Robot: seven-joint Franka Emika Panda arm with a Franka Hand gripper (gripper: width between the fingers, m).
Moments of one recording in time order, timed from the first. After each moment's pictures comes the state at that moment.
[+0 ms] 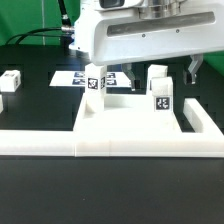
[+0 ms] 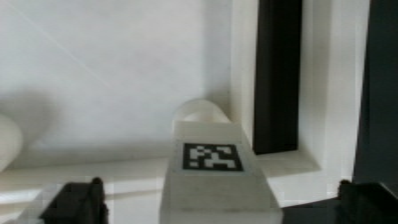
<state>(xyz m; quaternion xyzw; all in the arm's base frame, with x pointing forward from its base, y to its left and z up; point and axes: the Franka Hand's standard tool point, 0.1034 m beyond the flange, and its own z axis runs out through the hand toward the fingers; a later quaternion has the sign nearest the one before) 0.620 0.074 0.089 -1.00 0.05 0.02 0.08</state>
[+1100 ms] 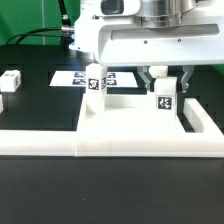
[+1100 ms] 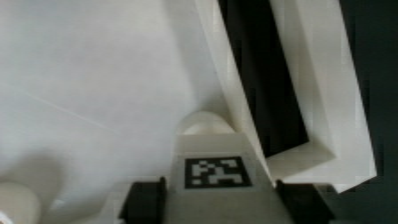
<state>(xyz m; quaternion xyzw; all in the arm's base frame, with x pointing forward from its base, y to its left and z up) 0.620 0.080 0.082 -0.97 0.25 0.06 0.07</state>
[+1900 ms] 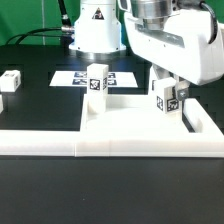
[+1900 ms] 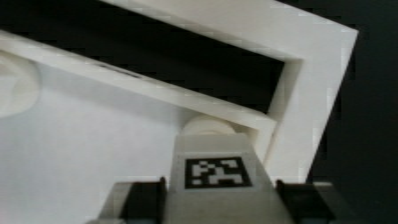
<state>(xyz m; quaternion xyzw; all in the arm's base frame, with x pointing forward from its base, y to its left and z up) 0.627 0.092 0.080 -0.76 0.64 0.07 0.07</state>
